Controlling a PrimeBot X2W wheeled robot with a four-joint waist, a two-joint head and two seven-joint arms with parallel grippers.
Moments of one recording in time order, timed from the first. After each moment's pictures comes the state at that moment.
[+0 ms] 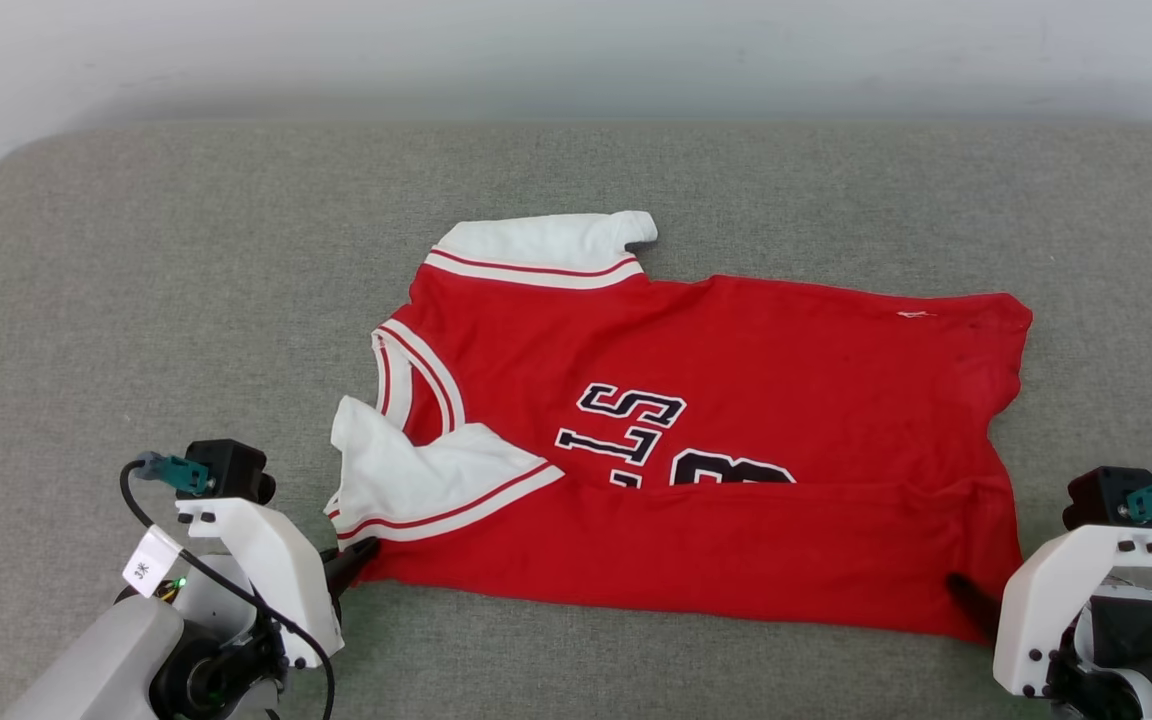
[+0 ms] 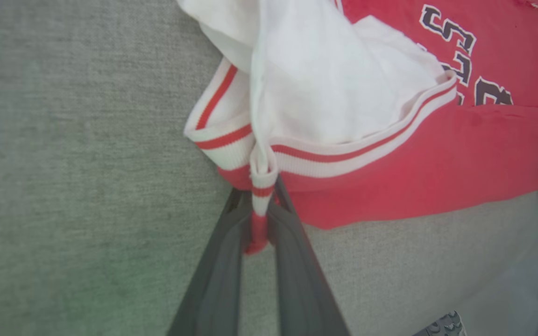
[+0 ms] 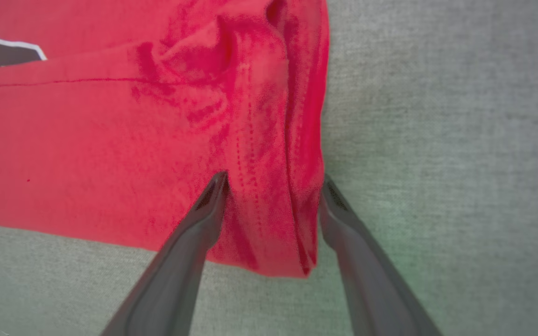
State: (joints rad) left arm -0.37 0.61 -0.64 0.29 -1.14 0.01 0.36; right arm -0.11 -0.12 -0.12 0.17 0.27 0.13 0.77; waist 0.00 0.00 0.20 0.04
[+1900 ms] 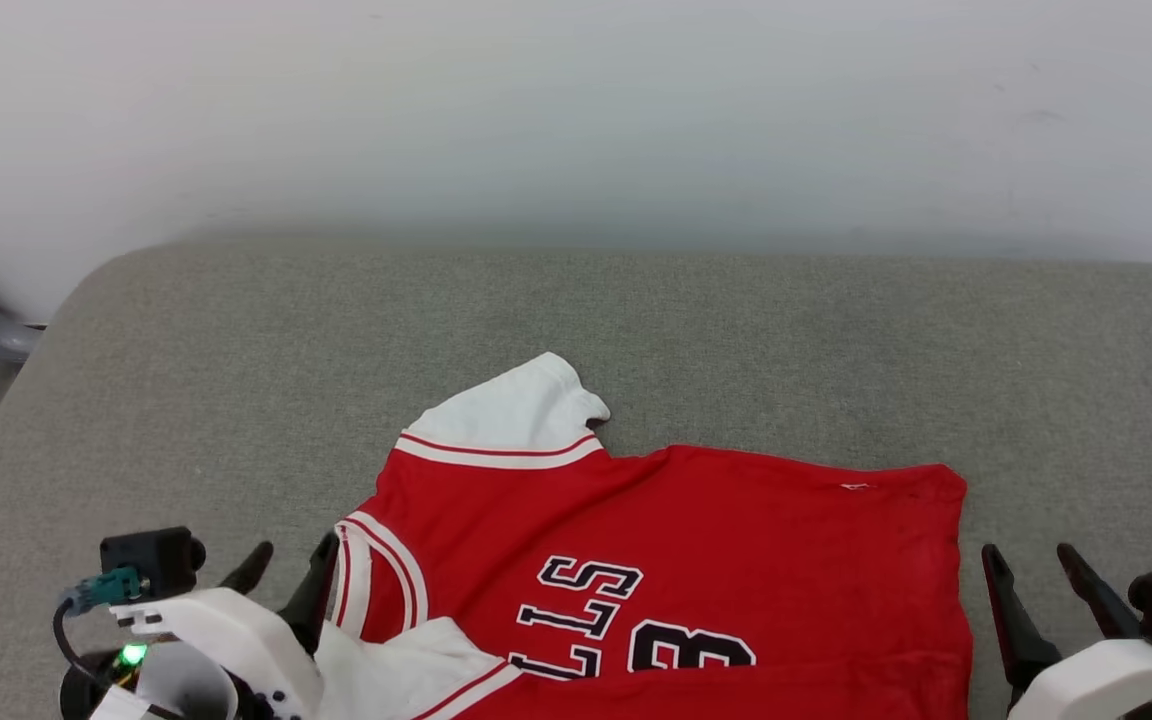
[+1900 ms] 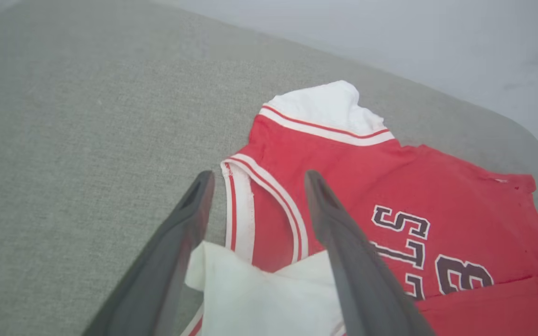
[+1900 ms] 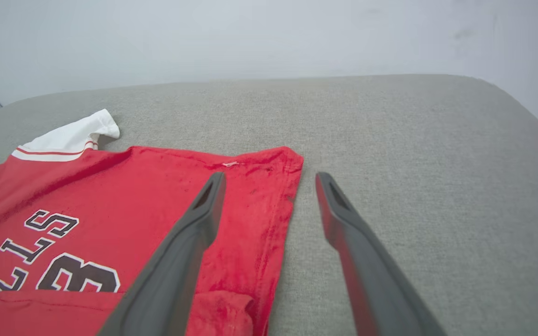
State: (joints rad) left arm -0.13 0.62 -0.55 0.13 -1.04 0.22 -0.01; right arm 0.12 -0.10 -0.12 -0.02 0.21 0.13 0.16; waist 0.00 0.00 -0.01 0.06
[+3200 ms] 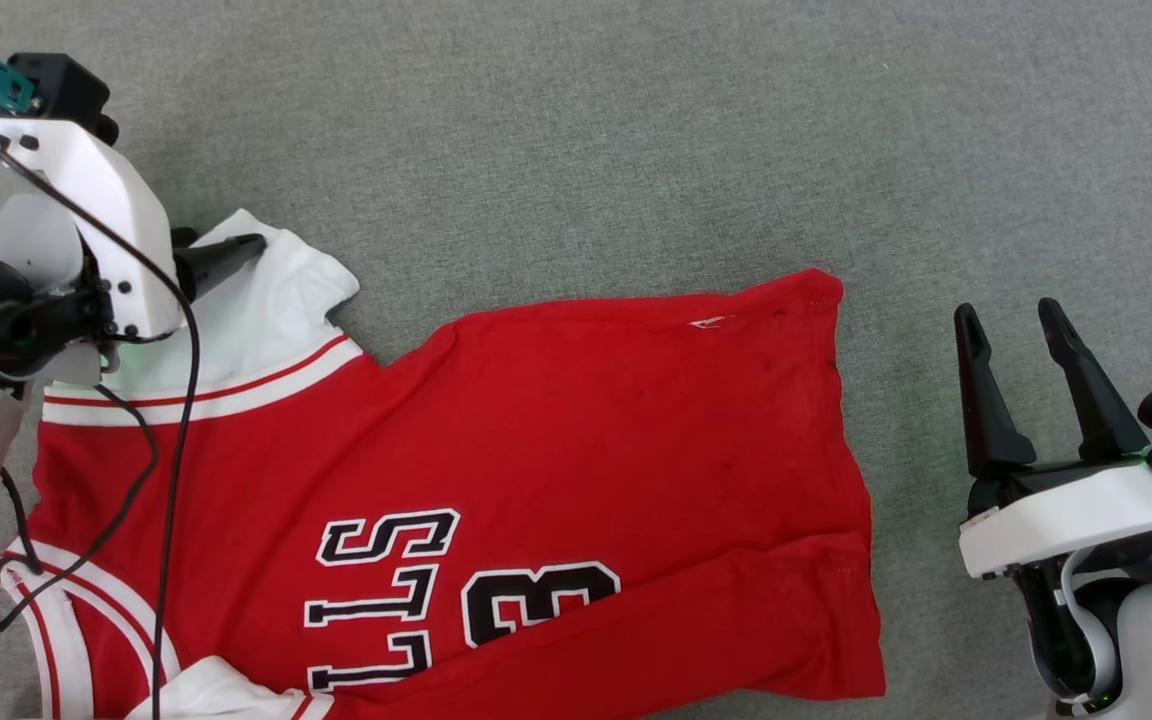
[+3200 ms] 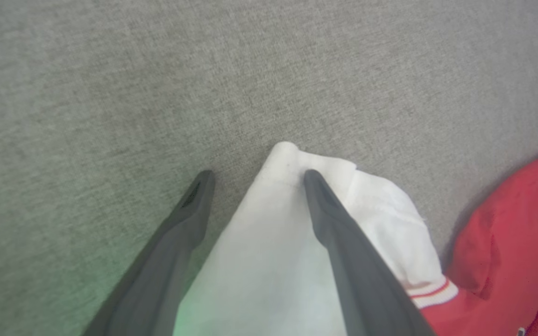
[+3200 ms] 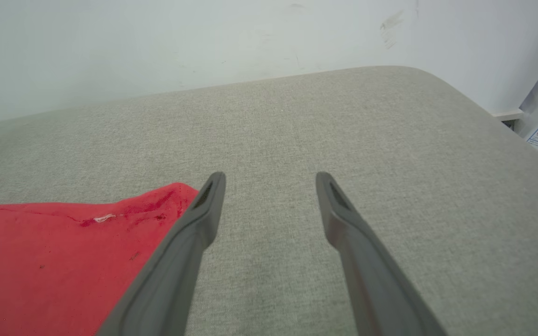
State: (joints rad) left arm -0.97 0.69 -0.69 0.56 -1.13 -0.12 0.71; right arm -0.18 -0.05 -0.05 -0.06 0.22 0.13 -0.01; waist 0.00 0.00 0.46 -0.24
